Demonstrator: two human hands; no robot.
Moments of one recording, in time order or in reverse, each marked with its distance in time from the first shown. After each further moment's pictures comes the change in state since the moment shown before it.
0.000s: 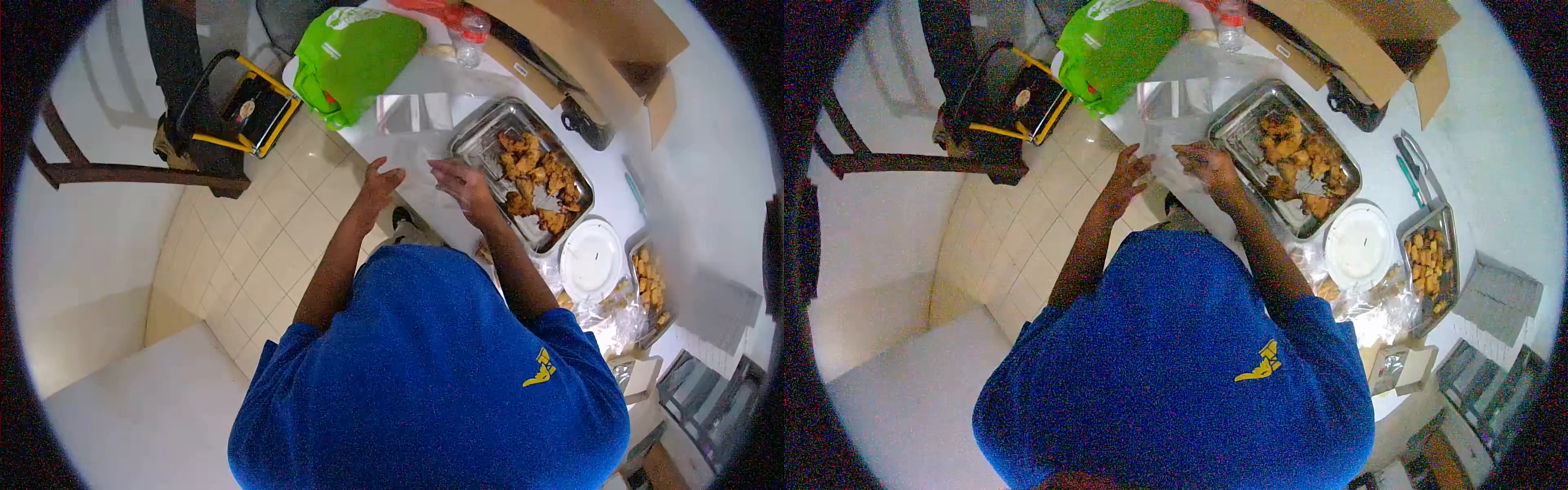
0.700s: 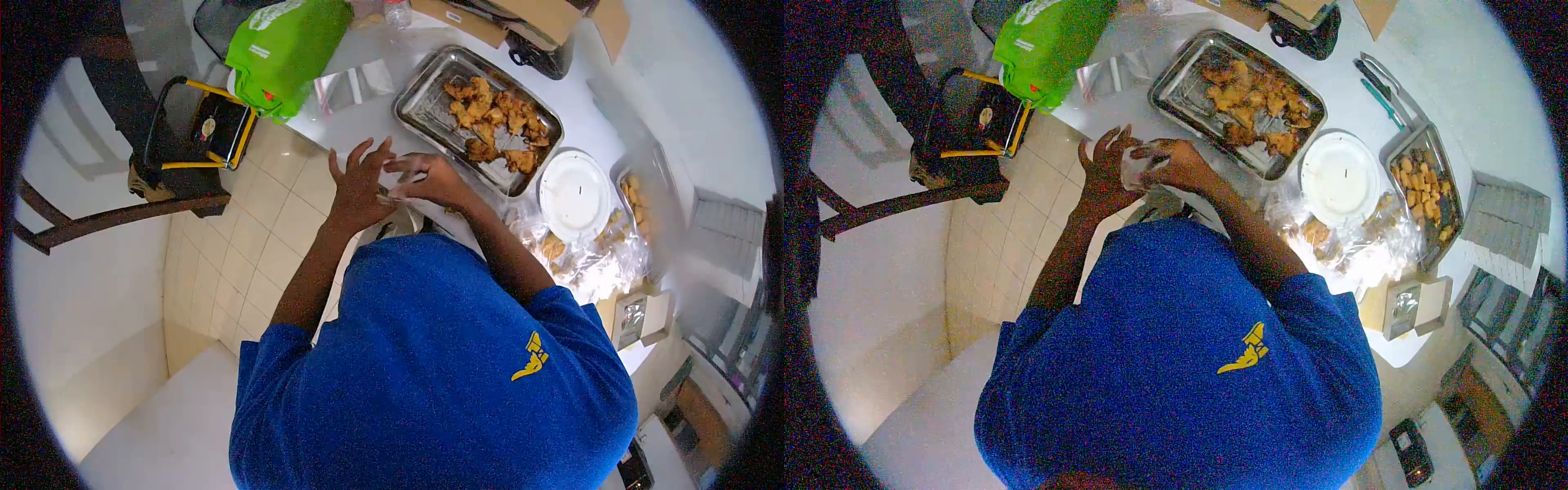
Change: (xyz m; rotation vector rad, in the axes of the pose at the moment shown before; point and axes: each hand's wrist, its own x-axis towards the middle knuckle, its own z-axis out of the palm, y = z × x) left_hand -0.048 -0.007 0.061 1.281 -0.141 0.849; right_hand -0.061 0.005 -0.023 -0.483 -0.178 -0.225
